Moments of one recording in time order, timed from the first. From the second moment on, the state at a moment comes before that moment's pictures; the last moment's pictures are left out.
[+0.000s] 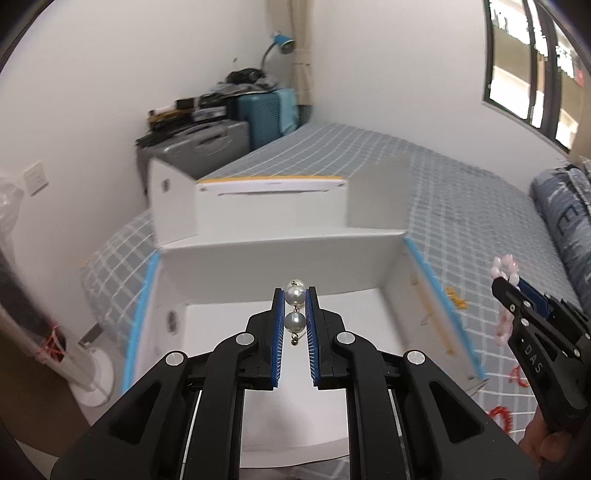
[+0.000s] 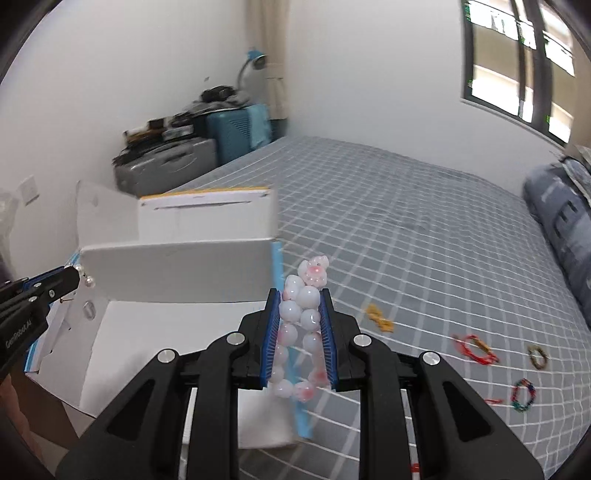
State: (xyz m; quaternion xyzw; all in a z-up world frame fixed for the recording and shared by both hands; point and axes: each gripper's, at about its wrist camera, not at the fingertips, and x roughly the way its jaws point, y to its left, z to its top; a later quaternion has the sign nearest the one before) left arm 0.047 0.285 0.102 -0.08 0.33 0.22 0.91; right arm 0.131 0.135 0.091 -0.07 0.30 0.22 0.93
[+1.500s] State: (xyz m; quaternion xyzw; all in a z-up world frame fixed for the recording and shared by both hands) left arm 0.063 0.362 0.016 -0.13 0.48 0.27 0.83; right arm 0.156 0.235 0.004 -0.15 0.46 0.23 0.84
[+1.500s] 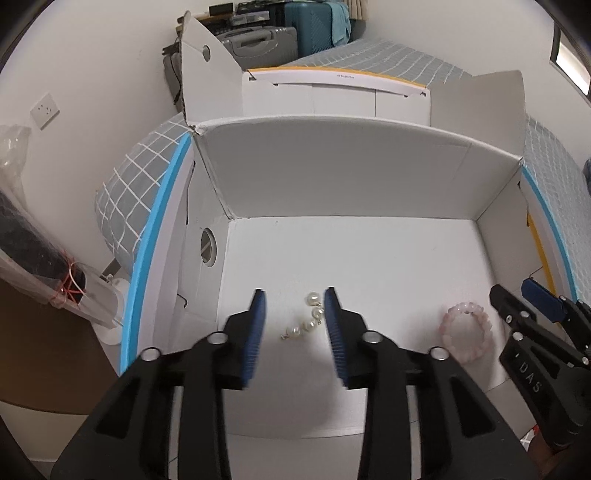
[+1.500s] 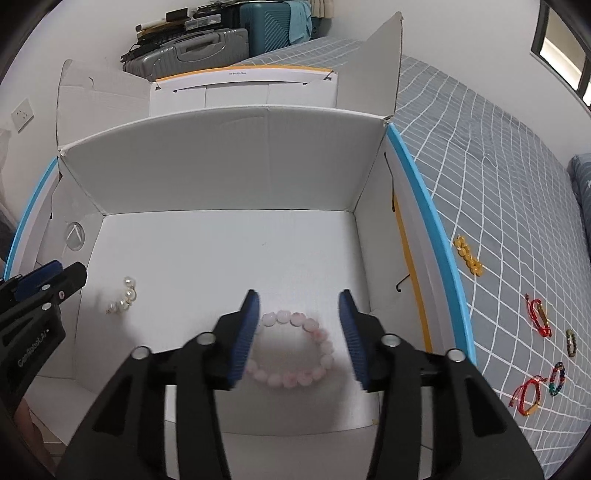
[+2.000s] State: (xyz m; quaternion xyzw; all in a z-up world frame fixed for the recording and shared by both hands) left arm 0.032 0.343 0.066 -0.14 0.40 0.28 0.86; right arm 0.133 0.192 0.061 -0.12 0.34 0.19 0.92
